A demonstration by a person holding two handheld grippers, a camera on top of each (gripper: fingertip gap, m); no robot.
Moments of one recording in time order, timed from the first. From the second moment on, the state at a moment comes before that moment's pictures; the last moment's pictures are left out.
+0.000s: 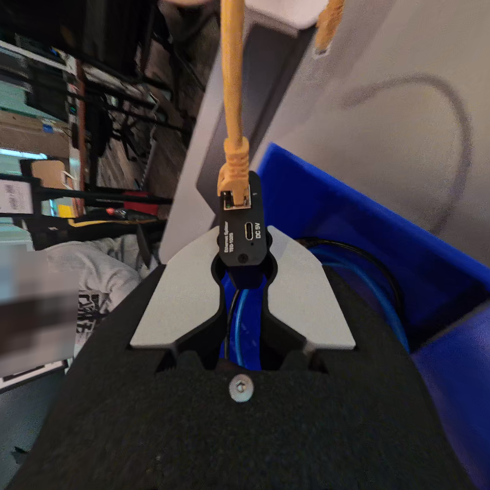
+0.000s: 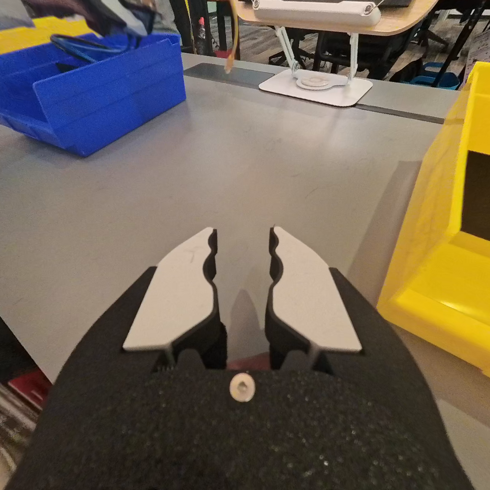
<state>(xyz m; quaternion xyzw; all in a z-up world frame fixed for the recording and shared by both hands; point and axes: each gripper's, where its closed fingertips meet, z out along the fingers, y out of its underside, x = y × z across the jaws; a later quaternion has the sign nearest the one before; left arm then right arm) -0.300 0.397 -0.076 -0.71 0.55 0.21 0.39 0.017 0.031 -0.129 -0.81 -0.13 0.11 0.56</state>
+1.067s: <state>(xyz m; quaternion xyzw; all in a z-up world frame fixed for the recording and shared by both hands) -0.076 0.233 0.331 -0.42 0.59 0.17 0.67 -0.012 0.017 -0.110 -0.79 -0.18 0.11 0.58</state>
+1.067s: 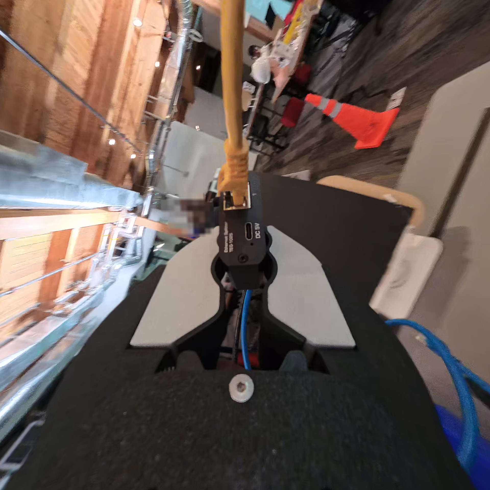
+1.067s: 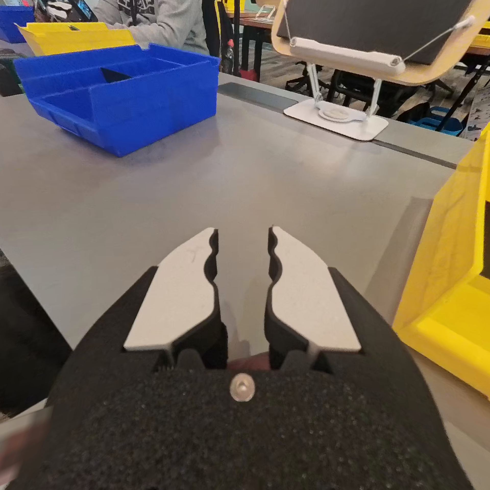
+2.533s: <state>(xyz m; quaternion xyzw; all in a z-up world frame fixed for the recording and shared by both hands) -0.048 0.161 -0.140 -0.46 0.70 0.11 0.53 -0.046 0.117 -0.111 -0.69 -0.61 -0.05 0.39</state>
